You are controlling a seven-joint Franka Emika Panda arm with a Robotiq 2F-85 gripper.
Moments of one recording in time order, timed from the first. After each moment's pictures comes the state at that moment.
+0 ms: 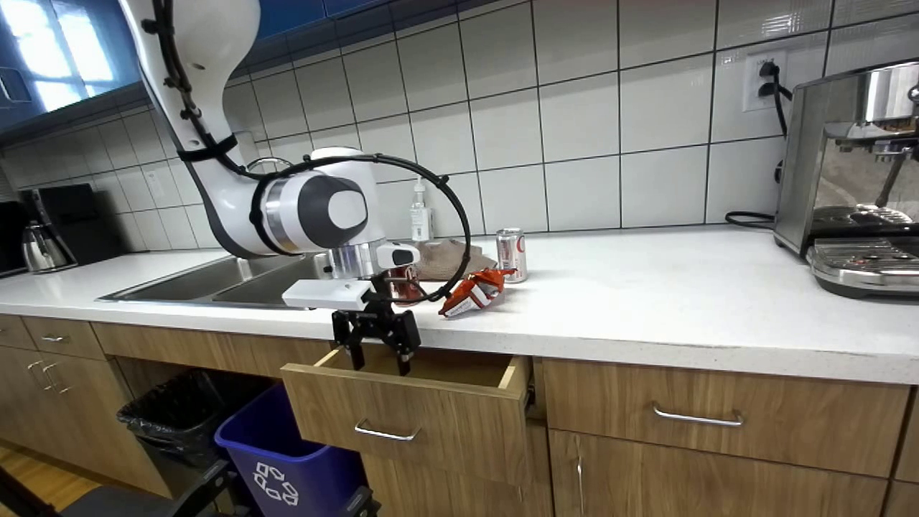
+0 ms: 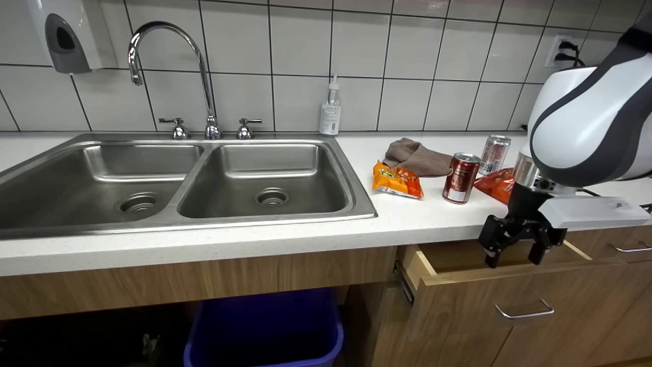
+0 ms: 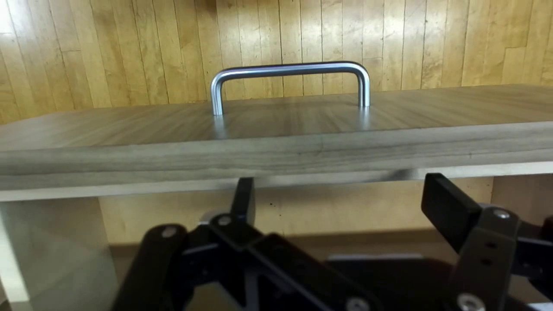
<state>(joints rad) 0.03 0.32 -0.04 -2.52 -0.01 2.79 0.05</state>
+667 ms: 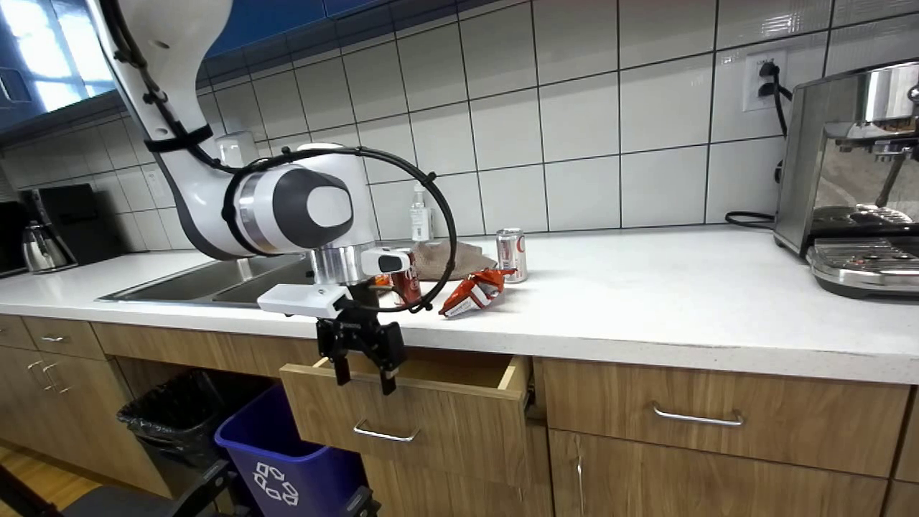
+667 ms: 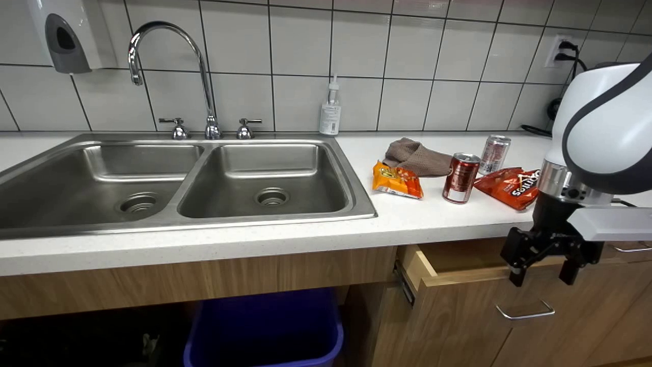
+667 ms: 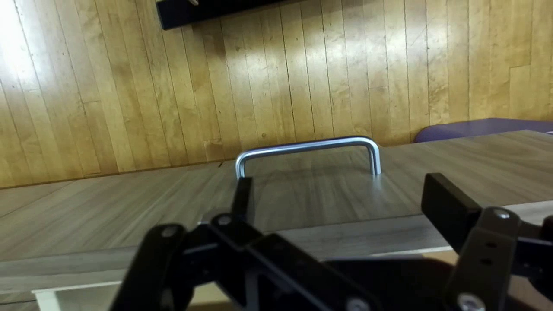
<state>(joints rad) 0.04 0.23 -0.06 -2.64 -0.02 2.76 0.12</state>
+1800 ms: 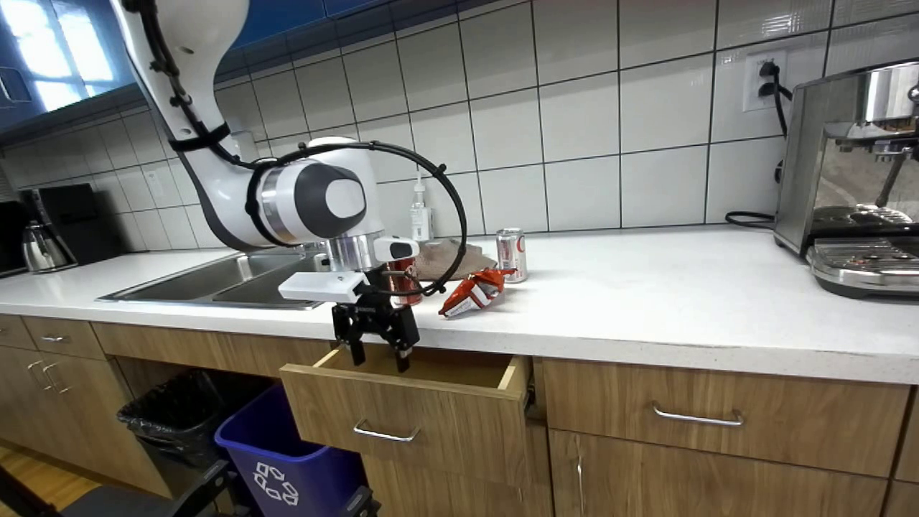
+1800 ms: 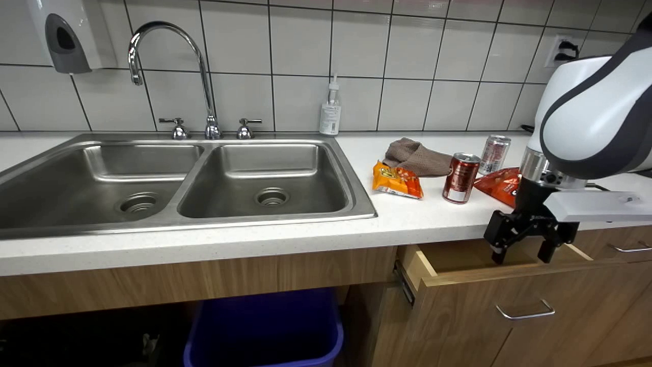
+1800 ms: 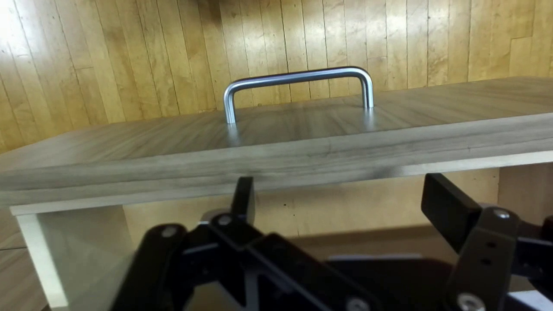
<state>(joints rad) 0.04 0.28 -0.06 -2.54 -0.03 2.76 0.12</state>
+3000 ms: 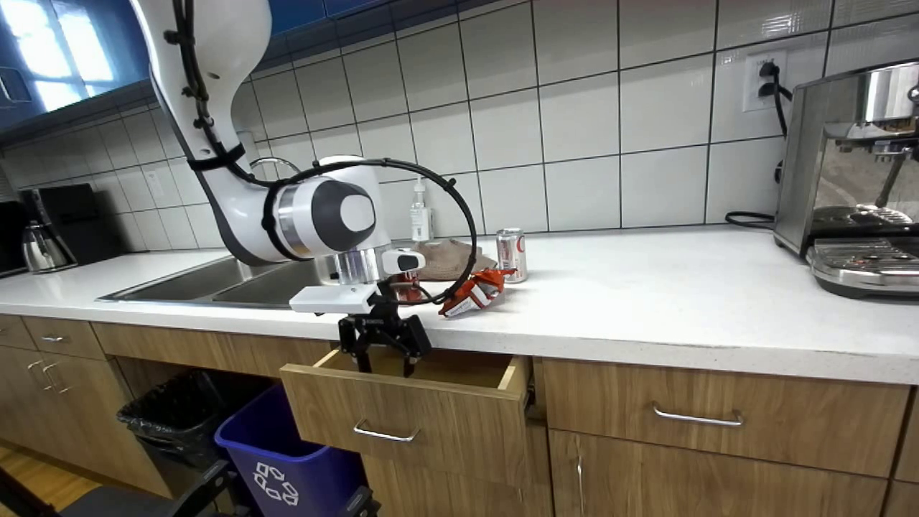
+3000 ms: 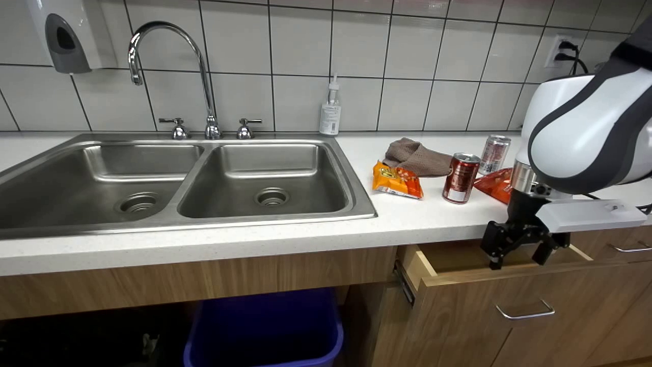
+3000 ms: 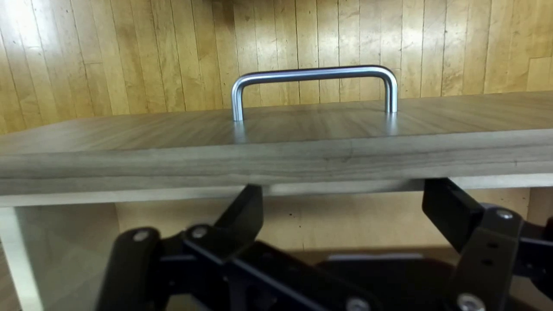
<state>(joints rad) 0.05 0.37 -0.07 -2.49 -0.09 2.76 0.11</state>
